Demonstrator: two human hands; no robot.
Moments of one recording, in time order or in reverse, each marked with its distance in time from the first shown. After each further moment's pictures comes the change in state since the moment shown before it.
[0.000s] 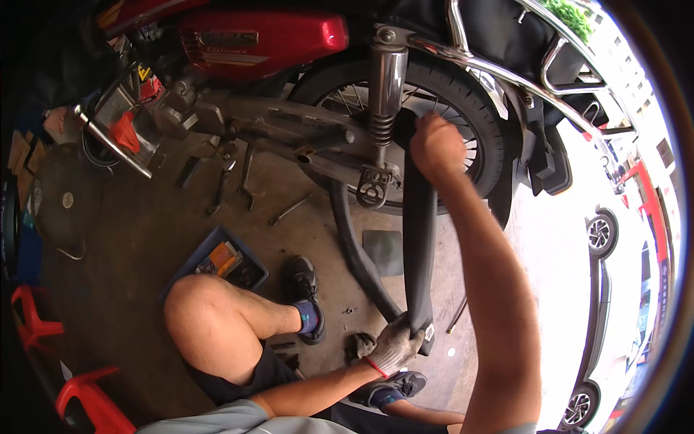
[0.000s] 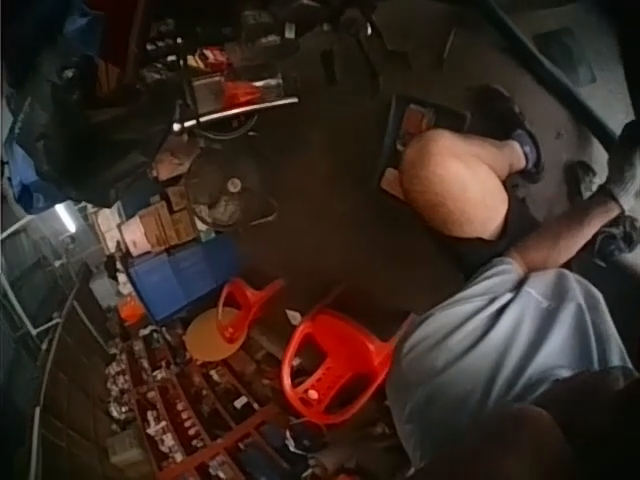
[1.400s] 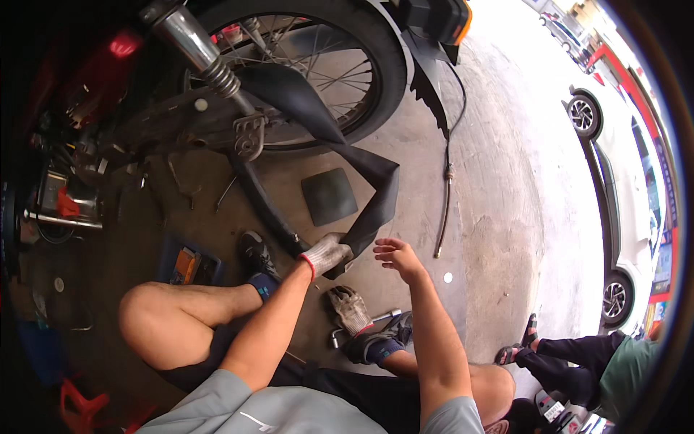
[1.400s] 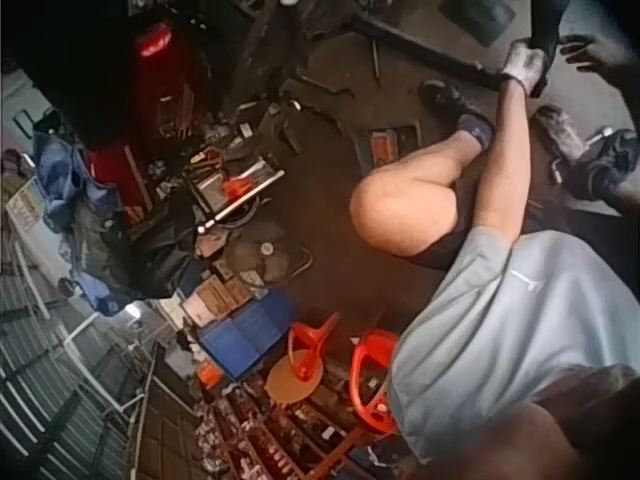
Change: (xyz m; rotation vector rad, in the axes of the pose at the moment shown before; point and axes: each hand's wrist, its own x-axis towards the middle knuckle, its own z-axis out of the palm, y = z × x) left_hand 0.105 -0.091 -0.014 0.051 -0.641 -0.545; right_hand -0.388 0.241 0.135 1.335 -0.743 1.110
